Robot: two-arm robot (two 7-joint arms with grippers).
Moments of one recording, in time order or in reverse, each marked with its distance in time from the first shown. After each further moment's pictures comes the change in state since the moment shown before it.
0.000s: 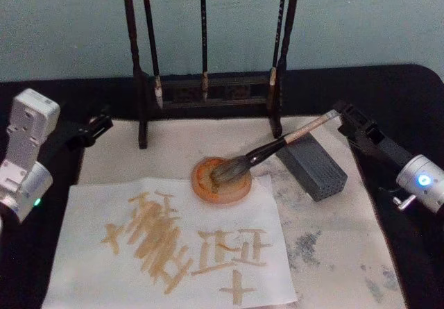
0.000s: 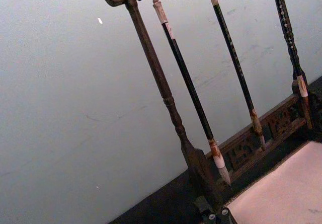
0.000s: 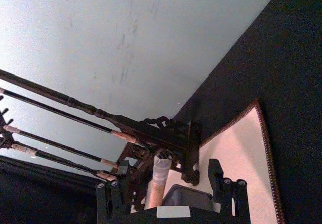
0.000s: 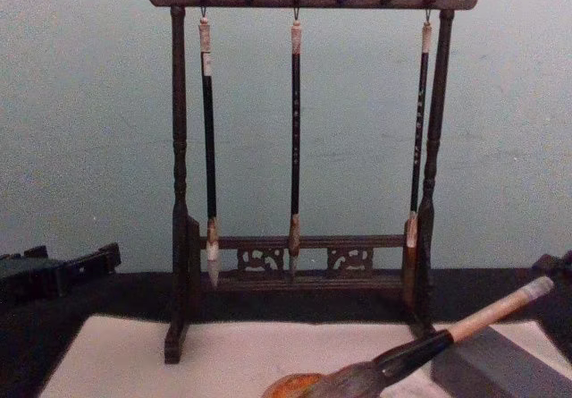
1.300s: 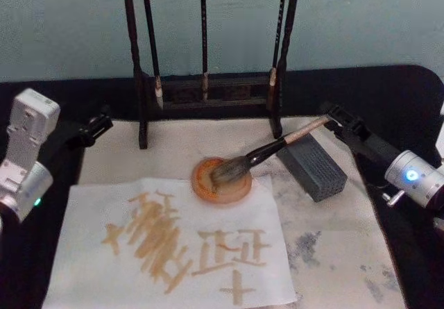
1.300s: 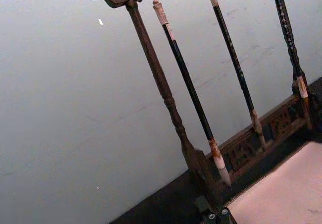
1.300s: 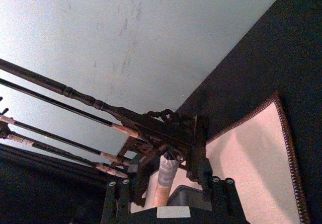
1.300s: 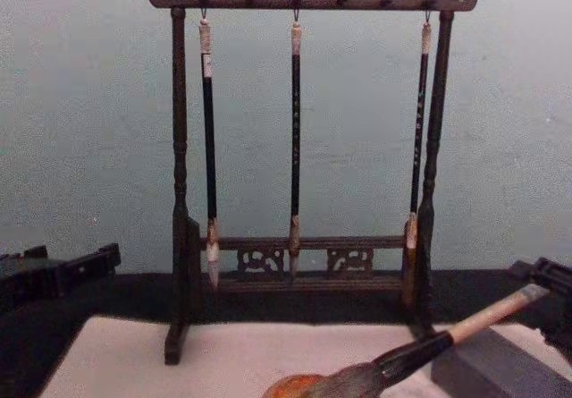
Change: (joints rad) left arm 0.000 0.000 0.000 0.000 0.000 0.000 0.000; right arm 0.066 -0.006 -0.082 0.063 0.005 -0.004 0.026
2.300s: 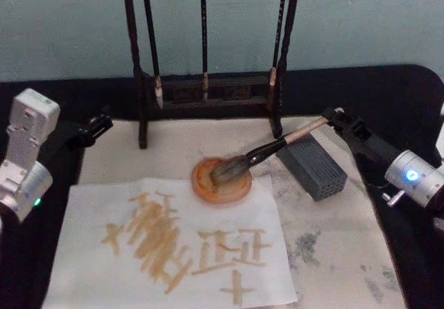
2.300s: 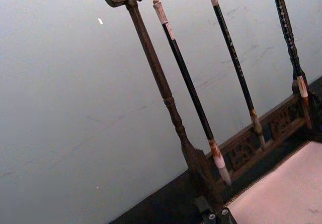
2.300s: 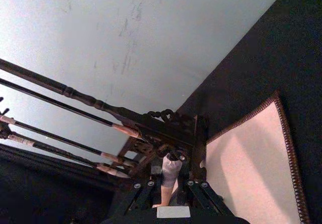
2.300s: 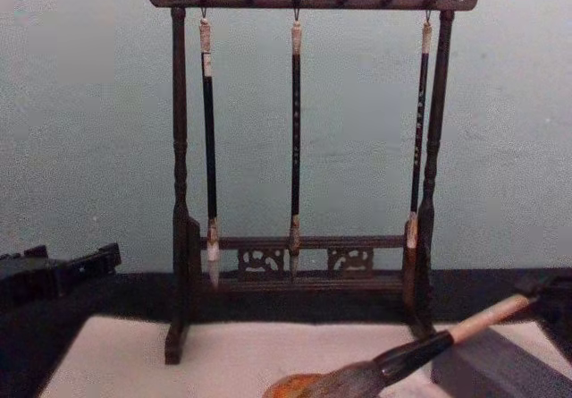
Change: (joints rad) left arm 0.000 0.000 0.000 0.000 0.000 0.000 0.000; right arm -0.002 0.000 0.002 -0.002 0.000 0.000 -0.001
